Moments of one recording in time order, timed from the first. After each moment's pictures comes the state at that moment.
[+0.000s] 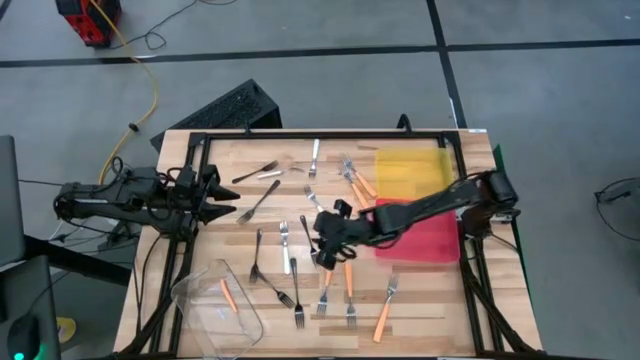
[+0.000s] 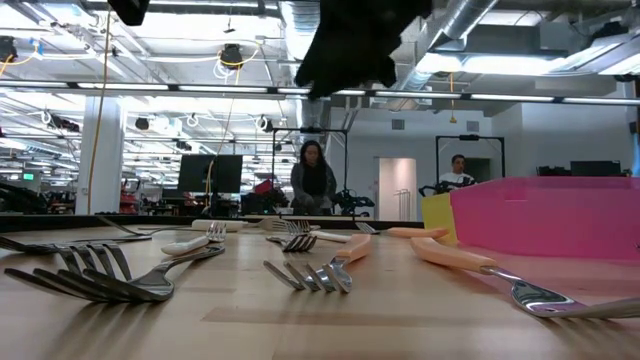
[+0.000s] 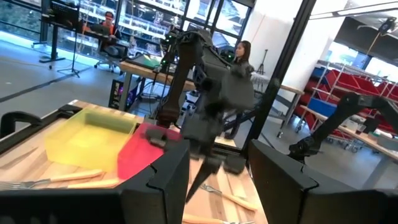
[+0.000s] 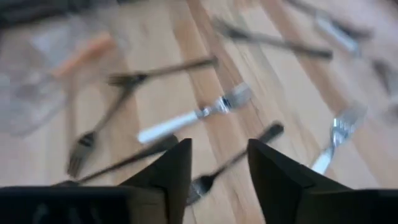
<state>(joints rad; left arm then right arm) -0.08 0.41 0.61 -0.17 -0.02 -0.32 0.21 1.81 1.39 -0.39 0.34 0.44</state>
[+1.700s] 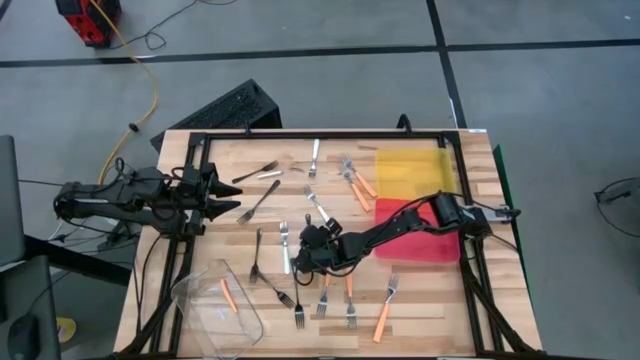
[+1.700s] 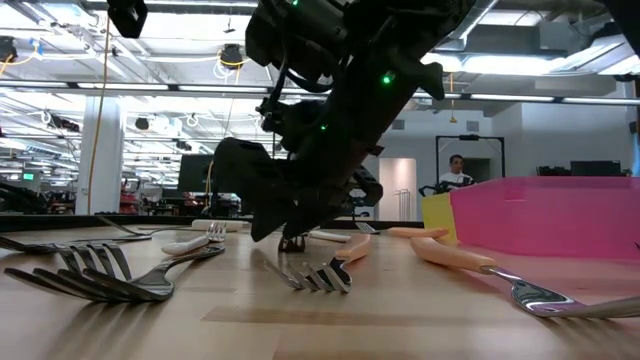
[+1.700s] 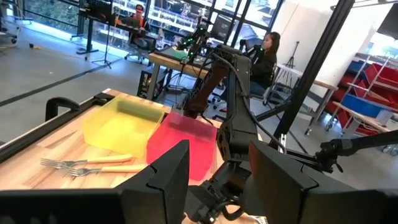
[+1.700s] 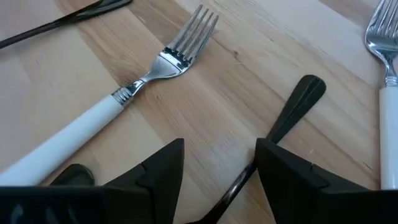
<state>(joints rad) -0.08 0.42 0.61 -0.23 -0.12 -0.32 0.25 2.24 1.49 -0.27 0.59 0.80</state>
